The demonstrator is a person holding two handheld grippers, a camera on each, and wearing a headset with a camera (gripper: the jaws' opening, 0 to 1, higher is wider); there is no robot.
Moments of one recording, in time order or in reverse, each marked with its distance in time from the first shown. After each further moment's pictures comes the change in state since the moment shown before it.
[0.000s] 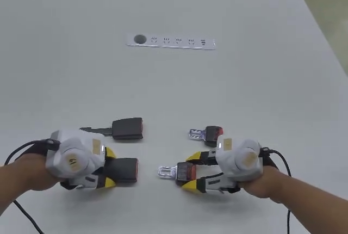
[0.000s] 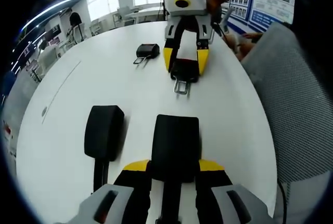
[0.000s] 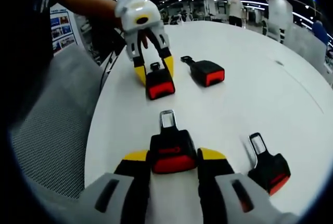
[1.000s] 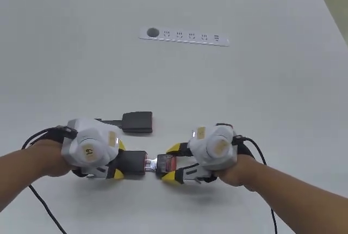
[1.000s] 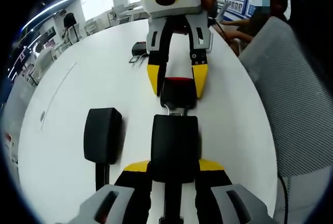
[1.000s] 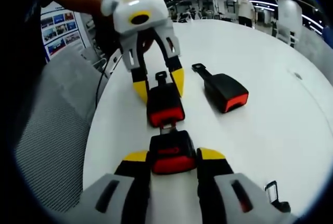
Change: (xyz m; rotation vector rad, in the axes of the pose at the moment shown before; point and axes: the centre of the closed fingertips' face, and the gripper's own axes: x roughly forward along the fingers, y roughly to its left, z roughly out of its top) left arm 0.003 -0.001 0.001 0.043 0.046 -0.016; right arm 0.043 0.005 0.041 -0.042 0.027 0.073
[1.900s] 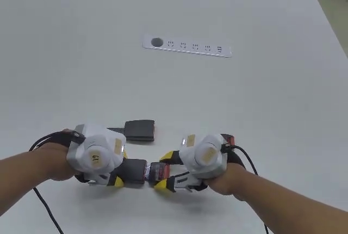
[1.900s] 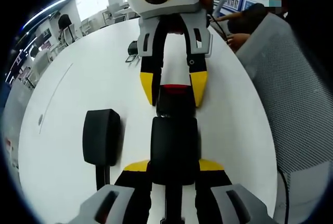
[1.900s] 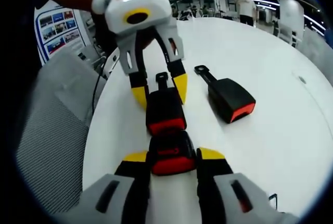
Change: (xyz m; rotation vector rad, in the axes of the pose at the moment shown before) left arm -0.002 0.000 0.001 0.019 0.016 -0.020; right arm 0.013 0.001 0.014 -0.010 0.028 -0.008
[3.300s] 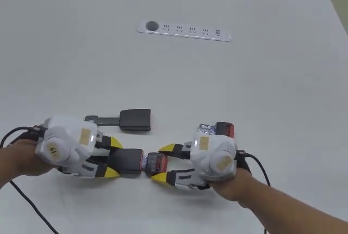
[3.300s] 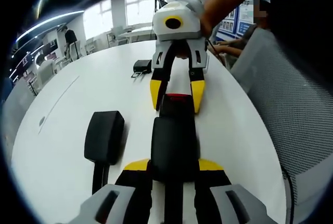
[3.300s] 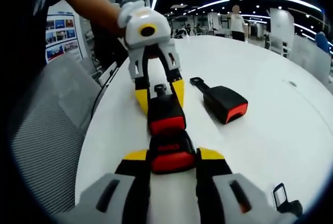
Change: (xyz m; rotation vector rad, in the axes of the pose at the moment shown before) left arm -0.007 -0.002 0.008 0.002 -0.248 -0.009; right arm -0.003 0.004 0.000 0.002 -0.176 -0.058
